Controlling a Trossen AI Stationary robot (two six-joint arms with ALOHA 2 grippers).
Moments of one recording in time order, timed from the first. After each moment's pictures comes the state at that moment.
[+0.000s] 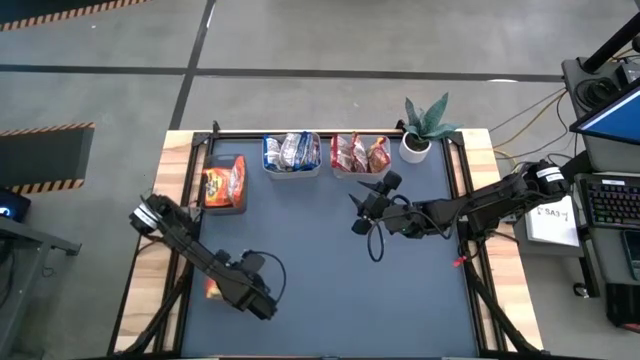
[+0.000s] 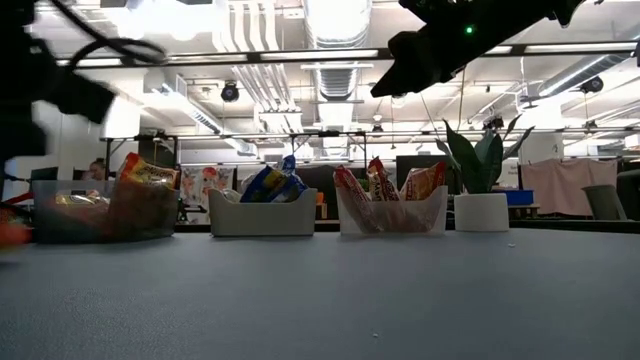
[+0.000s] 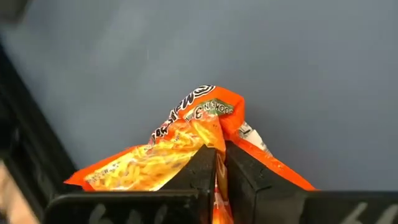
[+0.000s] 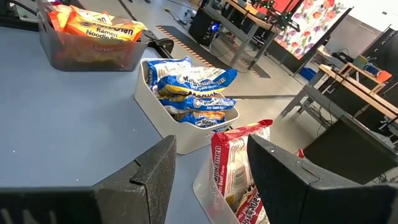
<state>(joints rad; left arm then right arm) -0.67 1.86 1.18 -1.22 -0.10 -1.61 0.19 1.39 0.76 0.24 0.88 -0.11</state>
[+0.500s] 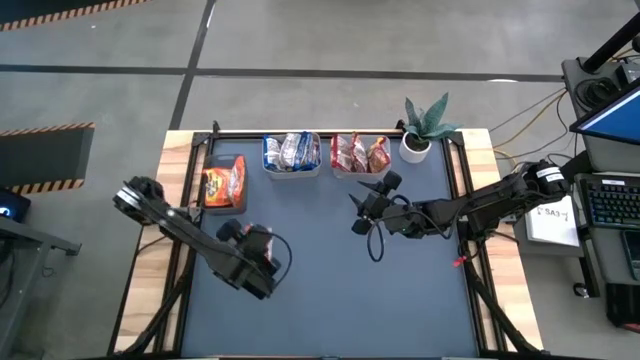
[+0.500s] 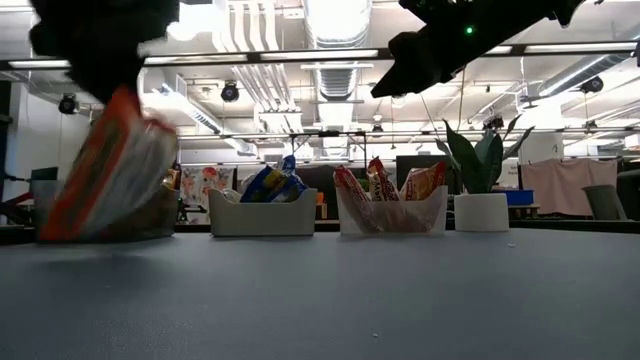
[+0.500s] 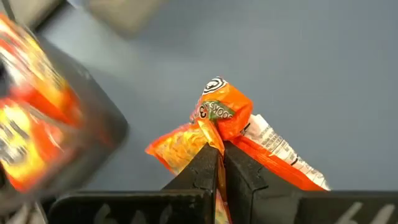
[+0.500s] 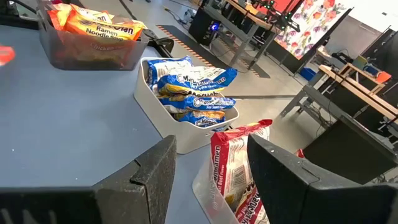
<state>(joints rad) -0.57 1.66 1.22 -1.28 -0.61 -1.41 0.19 1.39 0.76 0.24 0.88 -0.12</state>
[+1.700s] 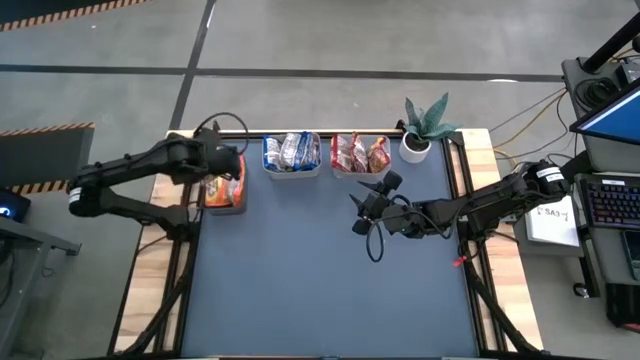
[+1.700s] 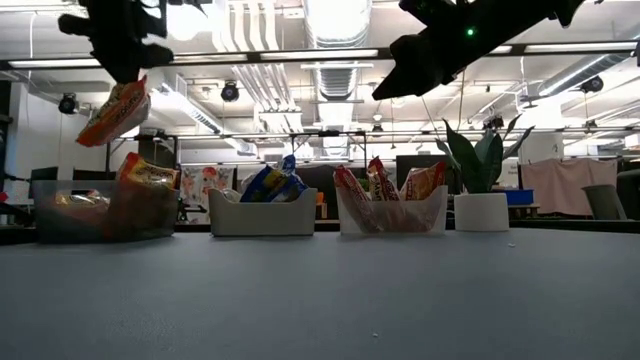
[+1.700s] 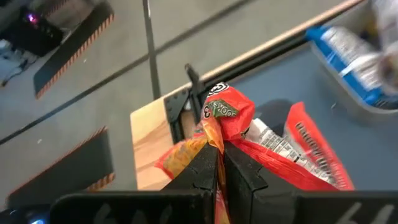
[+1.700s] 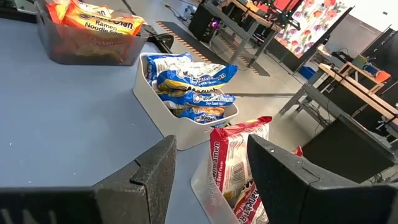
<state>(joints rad) 0.26 1.12 1.22 -1.55 -0.82 -0.85 0.19 1.39 0.76 0.22 0.88 -0.11</state>
